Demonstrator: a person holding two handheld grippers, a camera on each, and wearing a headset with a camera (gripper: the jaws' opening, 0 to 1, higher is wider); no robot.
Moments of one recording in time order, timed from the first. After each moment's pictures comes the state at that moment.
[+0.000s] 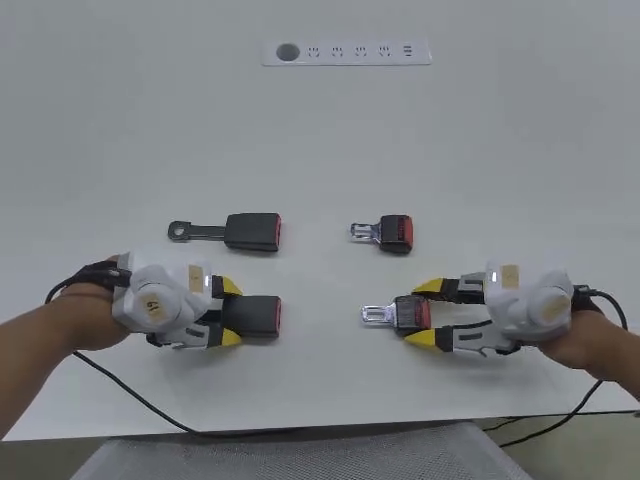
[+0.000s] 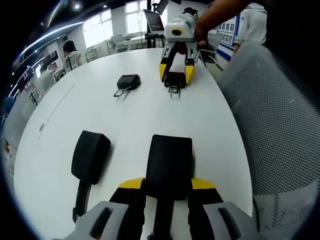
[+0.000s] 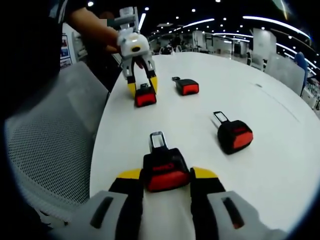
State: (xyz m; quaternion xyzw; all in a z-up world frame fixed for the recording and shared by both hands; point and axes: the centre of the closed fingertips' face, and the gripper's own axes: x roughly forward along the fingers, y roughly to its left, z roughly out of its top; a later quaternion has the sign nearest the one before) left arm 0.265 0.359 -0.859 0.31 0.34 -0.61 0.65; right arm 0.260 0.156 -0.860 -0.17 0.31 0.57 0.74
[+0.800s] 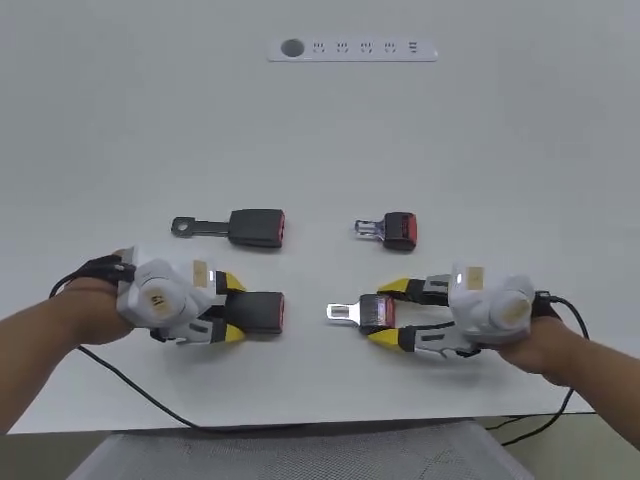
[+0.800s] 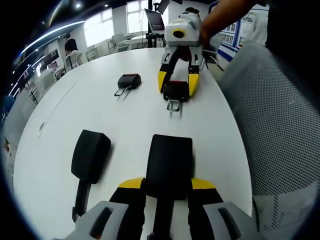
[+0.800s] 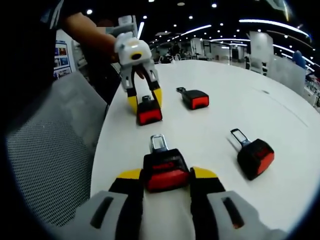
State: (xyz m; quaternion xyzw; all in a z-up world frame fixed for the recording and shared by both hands) left arm 0.264 0.359 -0.861 0.30 0.34 -0.60 0.65; right arm 0.257 0.209 -0.859 -0.13 0.29 0.58 0.75
